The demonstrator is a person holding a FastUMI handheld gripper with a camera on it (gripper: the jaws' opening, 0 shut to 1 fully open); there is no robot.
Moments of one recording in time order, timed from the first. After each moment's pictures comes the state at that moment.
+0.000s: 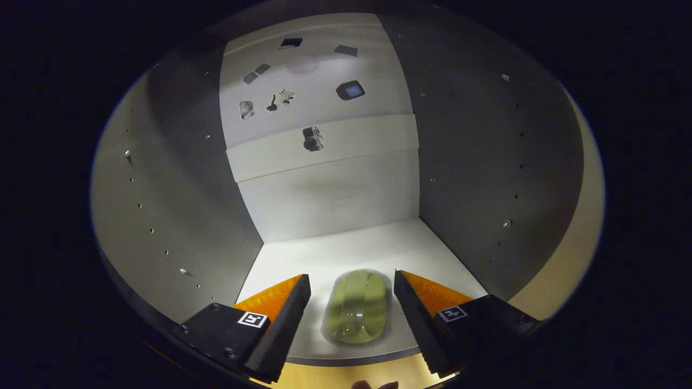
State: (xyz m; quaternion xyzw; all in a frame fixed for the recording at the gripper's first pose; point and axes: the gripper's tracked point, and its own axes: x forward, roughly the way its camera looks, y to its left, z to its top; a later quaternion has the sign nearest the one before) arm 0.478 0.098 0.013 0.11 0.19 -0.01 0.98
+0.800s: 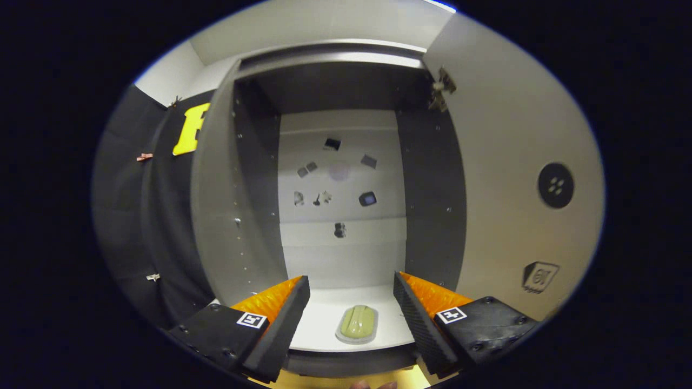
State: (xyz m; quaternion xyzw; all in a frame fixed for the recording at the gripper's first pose) arm 0.341 0.100 0.166 0.06 -0.02 0.00 1.00
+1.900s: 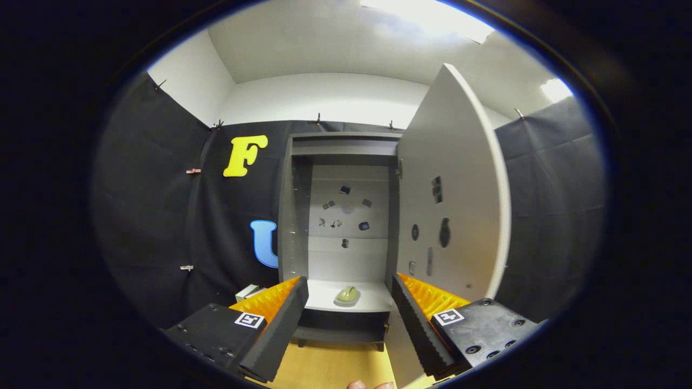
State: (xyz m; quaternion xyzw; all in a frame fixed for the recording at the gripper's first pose) arm 0.047 0.036 0.219 0.04 -0.07 0.03 1.00
